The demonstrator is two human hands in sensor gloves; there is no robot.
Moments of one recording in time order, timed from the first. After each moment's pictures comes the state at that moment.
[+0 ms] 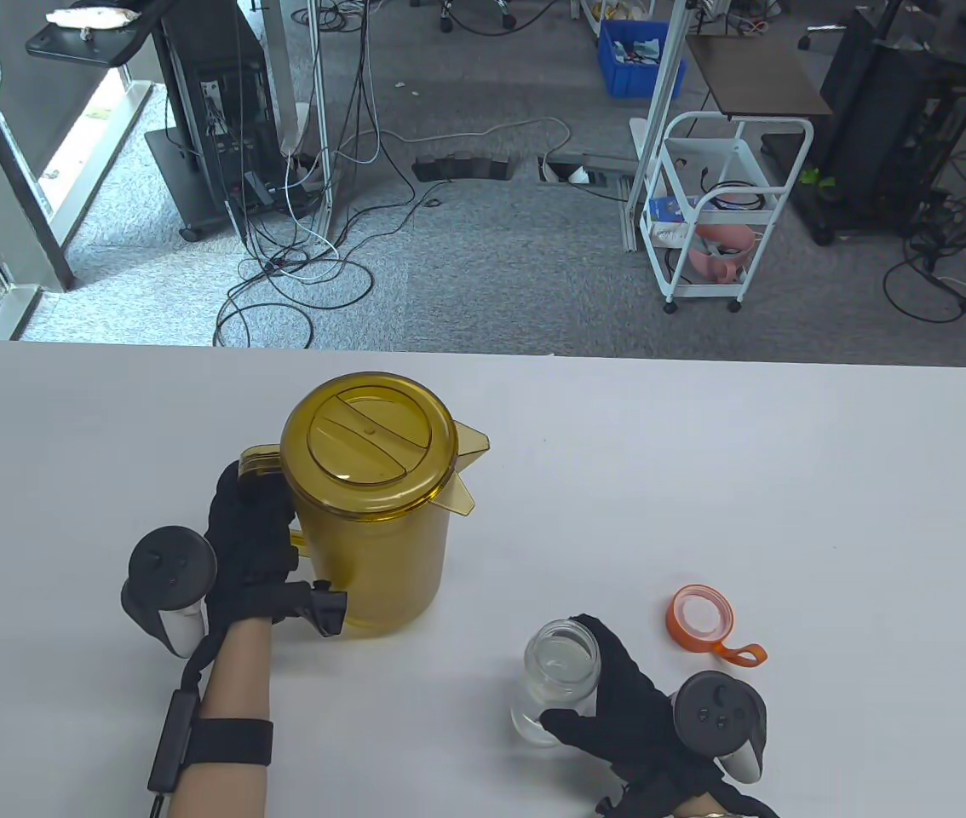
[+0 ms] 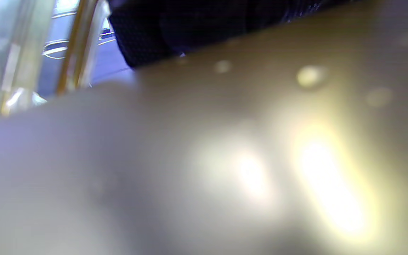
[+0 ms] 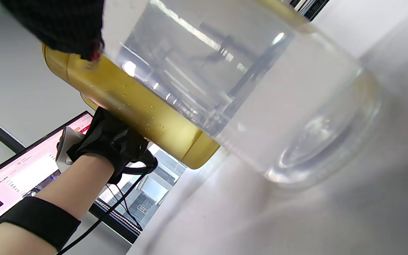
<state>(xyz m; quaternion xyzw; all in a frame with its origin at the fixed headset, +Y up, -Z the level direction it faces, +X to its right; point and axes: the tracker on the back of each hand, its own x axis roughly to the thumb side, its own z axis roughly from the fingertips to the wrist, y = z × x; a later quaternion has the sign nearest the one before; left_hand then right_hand) -0.255 -0.666 -0.341 0.25 0.02 0.52 0.82 0.171 -0.732 -0.246 0.25 0.01 0.83 0.50</state>
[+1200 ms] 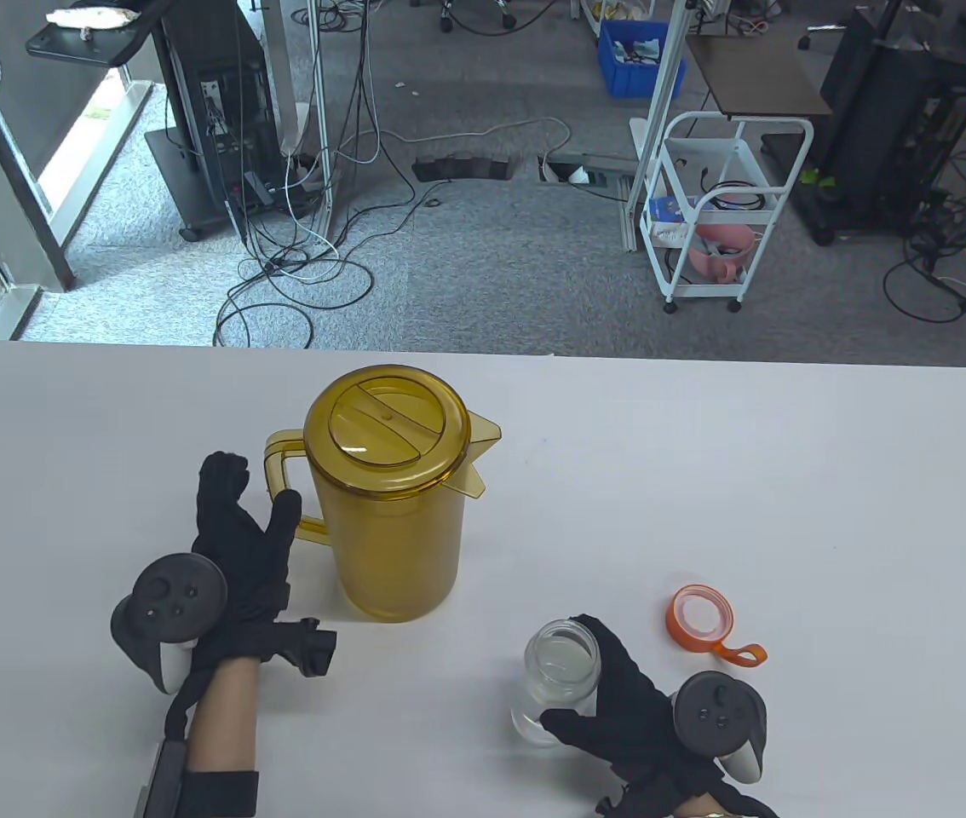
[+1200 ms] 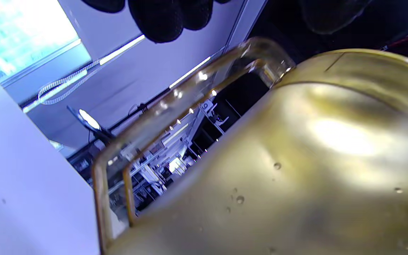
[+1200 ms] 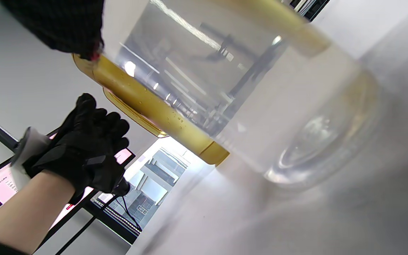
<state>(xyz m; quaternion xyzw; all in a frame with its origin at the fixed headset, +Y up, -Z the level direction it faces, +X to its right) -0.245 -0.635 -0.272 0.26 0.05 0.37 0.89 0.172 -0.732 -0.247 0.25 0.01 0.83 0.50</state>
